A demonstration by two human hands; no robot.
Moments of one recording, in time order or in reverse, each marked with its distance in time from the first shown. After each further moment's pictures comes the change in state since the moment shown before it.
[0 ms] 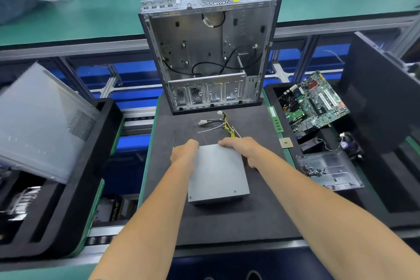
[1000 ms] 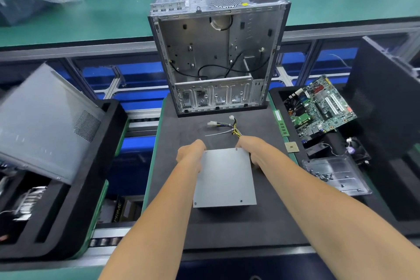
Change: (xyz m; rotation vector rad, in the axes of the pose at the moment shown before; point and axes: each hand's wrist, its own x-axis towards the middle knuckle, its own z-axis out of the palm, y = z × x) left_hand 0.006 0.009 0.003 -0.067 -0.017 -0.035; right_hand 0.017 -0.014 0.000 -0.064 0.115 0.119
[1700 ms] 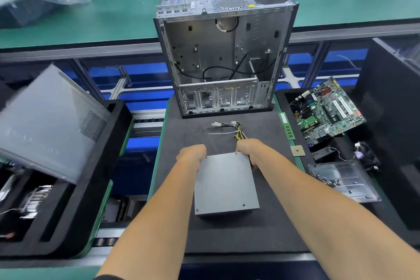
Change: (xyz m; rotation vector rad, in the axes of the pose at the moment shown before) left_hand 0.023 0.006 -0.005 0.410 -0.064 0.015; right_hand 0.004 -0.010 0.016 -0.166 -0.009 0.004
